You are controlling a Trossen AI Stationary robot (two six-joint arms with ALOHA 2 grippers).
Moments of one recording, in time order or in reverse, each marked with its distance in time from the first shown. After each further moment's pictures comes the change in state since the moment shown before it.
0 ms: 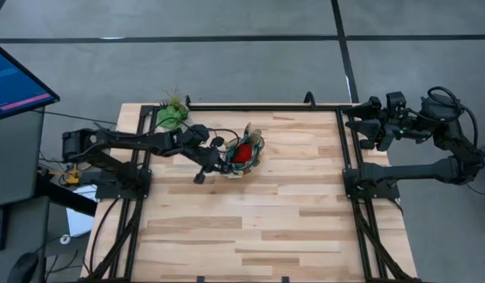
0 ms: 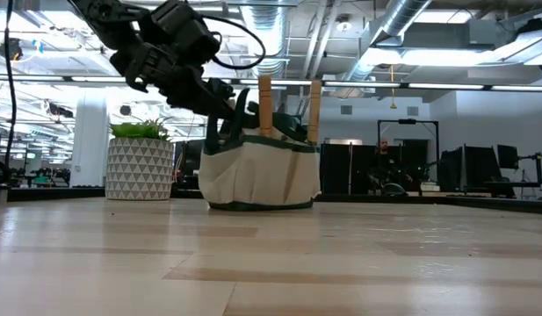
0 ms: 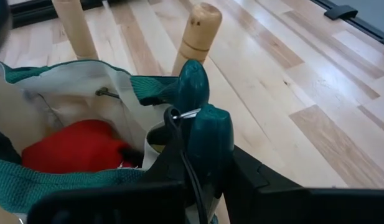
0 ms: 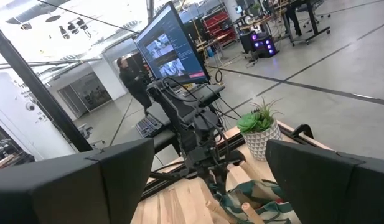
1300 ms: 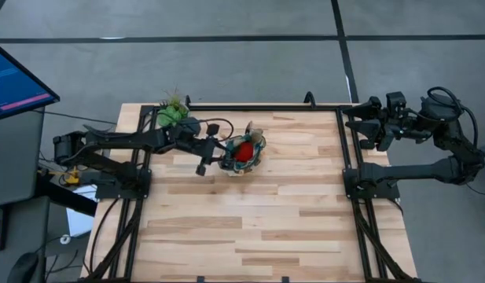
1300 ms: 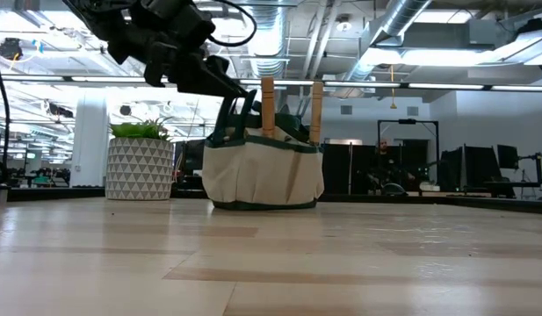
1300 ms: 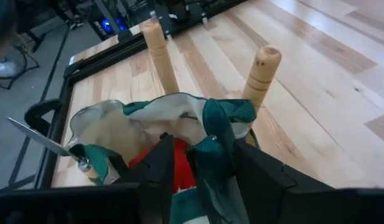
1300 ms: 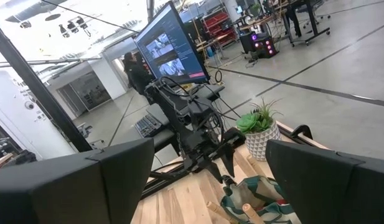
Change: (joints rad) left arm 0.042 -0.099 -0.002 0.072 -0.136 0.115; right arm 0.000 0.000 0.000 0.000 0.000 -0.011
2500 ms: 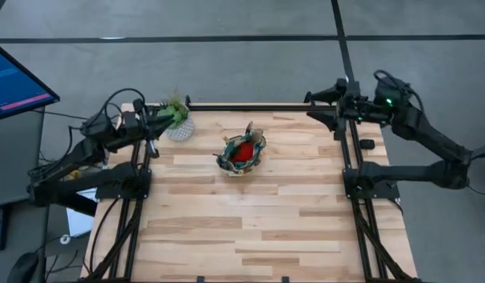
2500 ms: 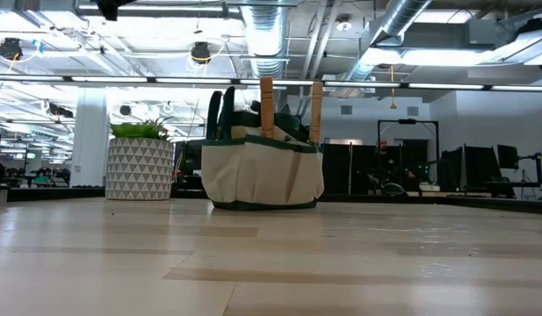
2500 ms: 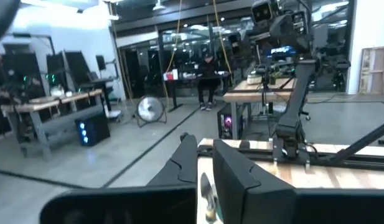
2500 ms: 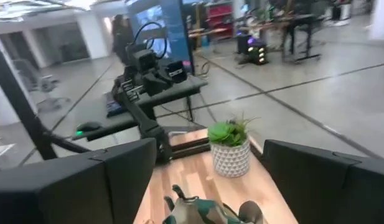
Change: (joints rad) left arm 0.148 -0.857 -0.050 -0.203 -0.260 -0.474; right arm -0.272 0.284 0.000 0.222 -0.265 -0.313
